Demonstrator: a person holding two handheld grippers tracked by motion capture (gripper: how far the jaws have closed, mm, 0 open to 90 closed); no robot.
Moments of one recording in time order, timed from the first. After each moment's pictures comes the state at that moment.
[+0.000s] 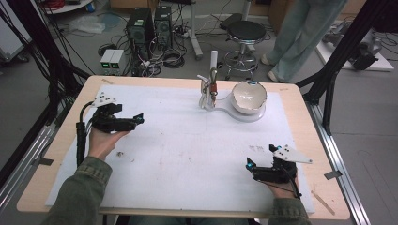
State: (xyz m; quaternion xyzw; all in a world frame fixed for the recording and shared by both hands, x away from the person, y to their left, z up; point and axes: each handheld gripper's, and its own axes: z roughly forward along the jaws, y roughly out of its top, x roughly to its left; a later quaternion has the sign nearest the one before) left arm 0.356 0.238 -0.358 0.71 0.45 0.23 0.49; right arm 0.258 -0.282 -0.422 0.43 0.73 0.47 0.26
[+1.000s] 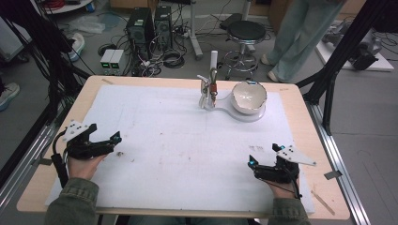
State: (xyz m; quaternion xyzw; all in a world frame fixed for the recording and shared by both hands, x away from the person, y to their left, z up) left arm 0.292 0.288 -0.398 0.65 0.49 0.31 0.50; right arm 0.254 -0.286 -0.419 0.45 0.70 0.48 0.28
